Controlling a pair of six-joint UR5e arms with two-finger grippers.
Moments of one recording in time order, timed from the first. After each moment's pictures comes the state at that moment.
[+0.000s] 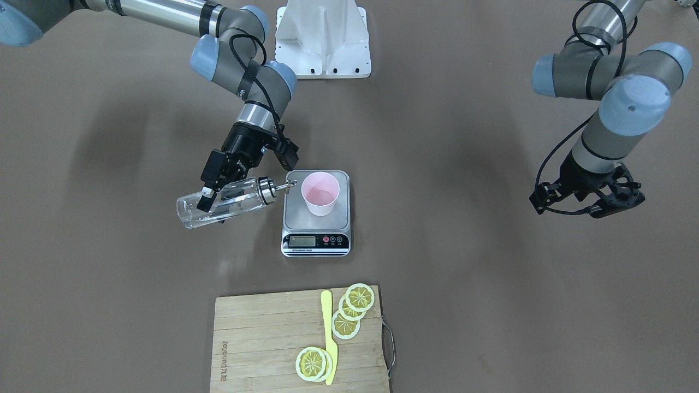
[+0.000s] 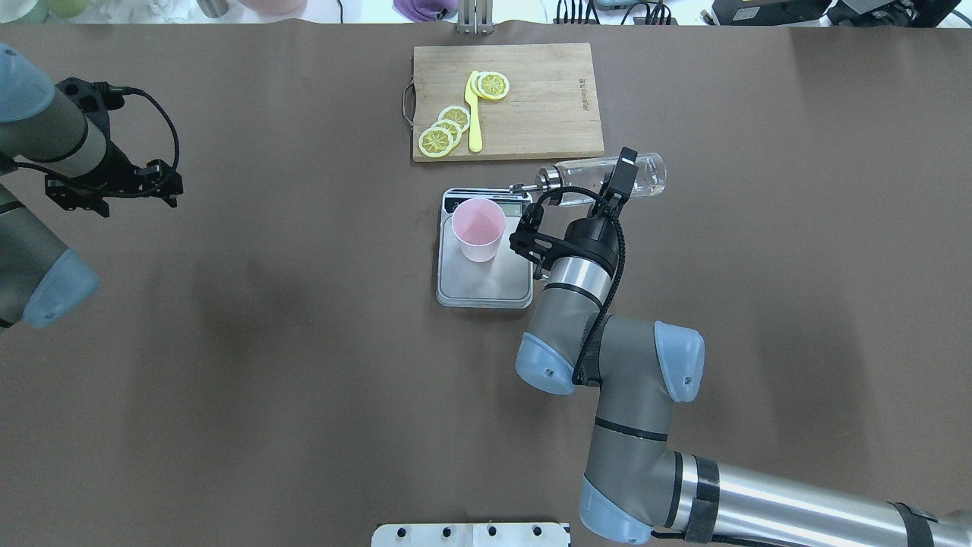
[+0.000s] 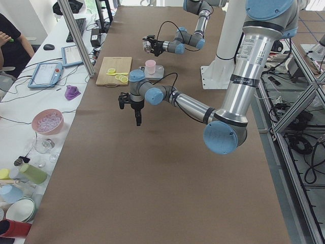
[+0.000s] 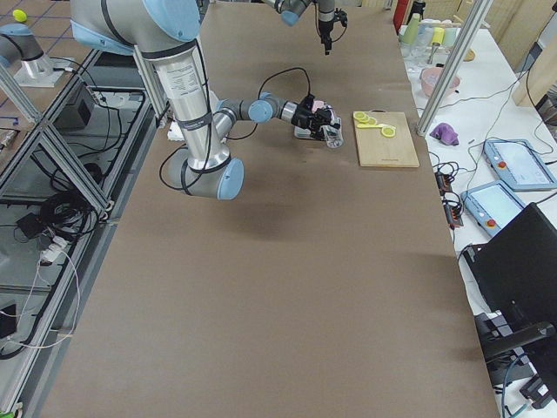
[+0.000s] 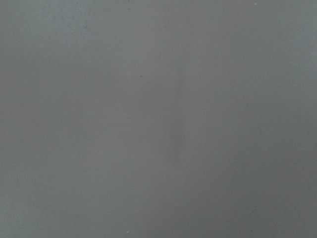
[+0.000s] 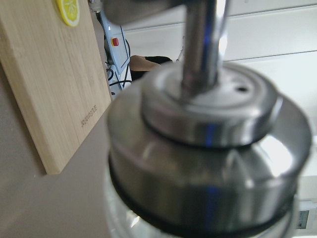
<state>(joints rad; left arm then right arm) -0.95 -1.84 -1.68 -1.70 -2.02 -1.01 0.33 -0.98 1.57 -1.88 0.36 0.54</state>
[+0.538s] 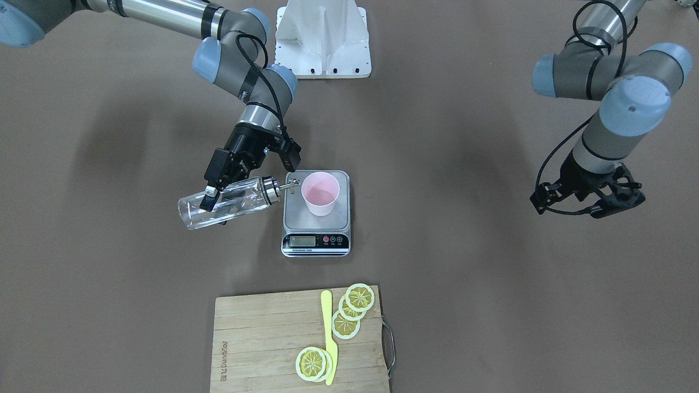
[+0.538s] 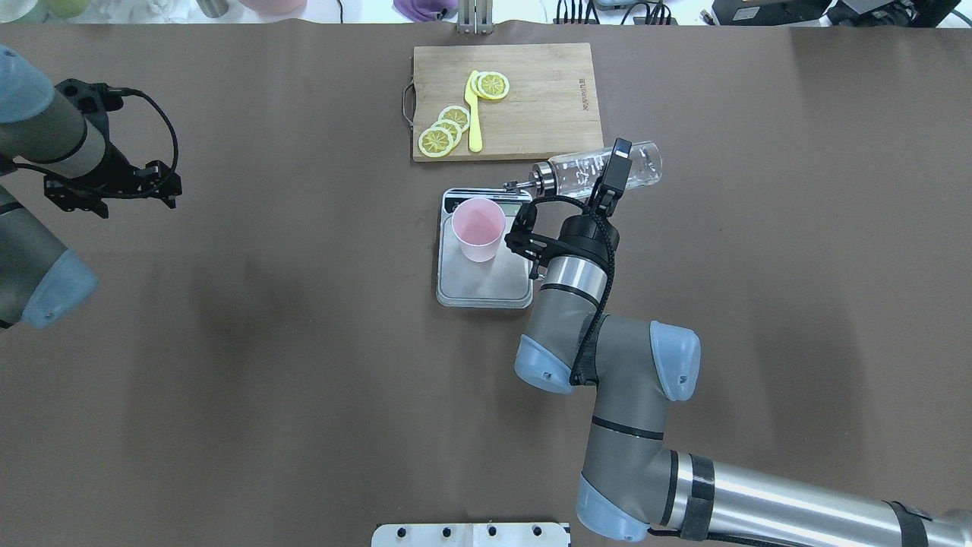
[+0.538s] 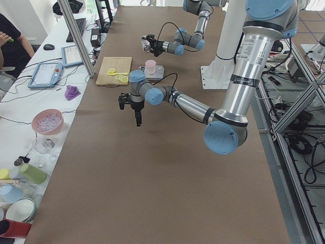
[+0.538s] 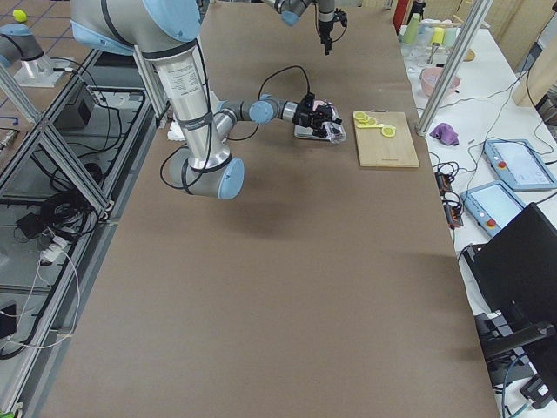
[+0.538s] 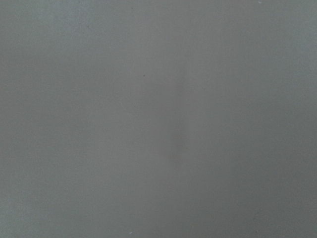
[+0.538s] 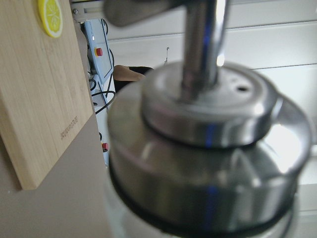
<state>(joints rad) -0.95 -1.84 -1.67 -1.70 -2.02 -1.01 0.33 -0.98 1.56 -1.88 0.27 0.54</state>
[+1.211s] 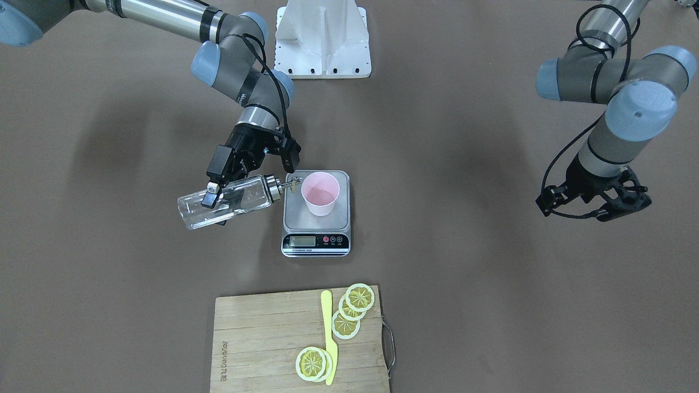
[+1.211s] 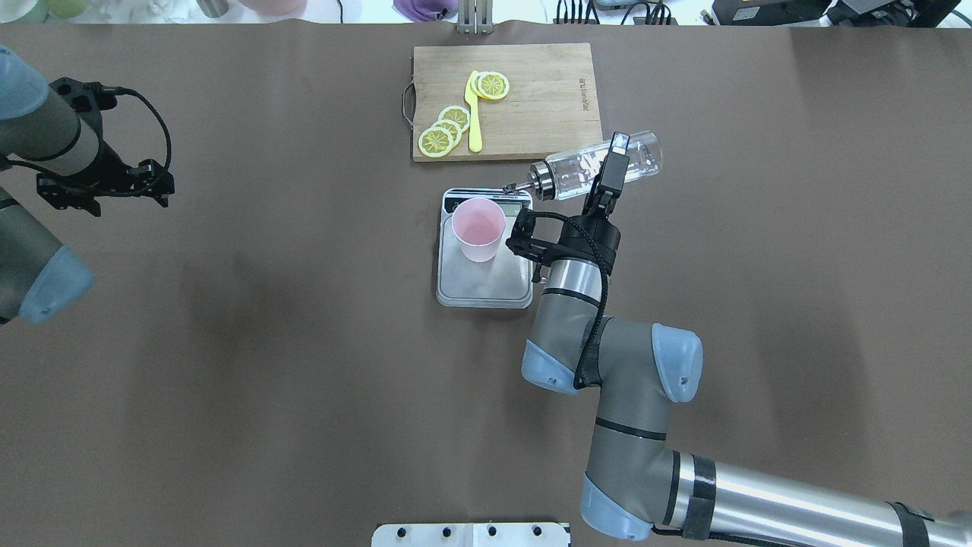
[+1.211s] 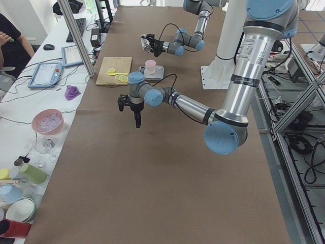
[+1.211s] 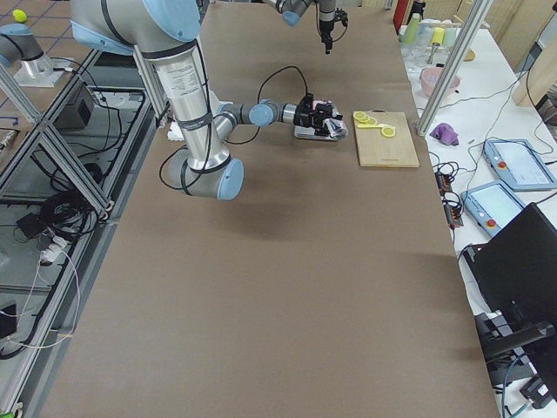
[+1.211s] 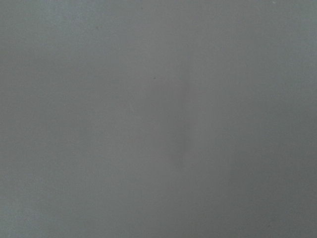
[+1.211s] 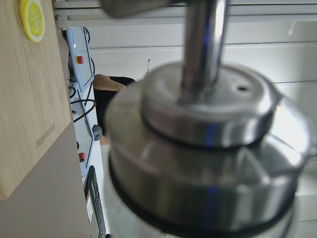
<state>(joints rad) -0.97 -1.84 -1.65 -1.70 -2.02 -0.99 0.33 -0.99 1.54 -1.89 0.17 0.54</state>
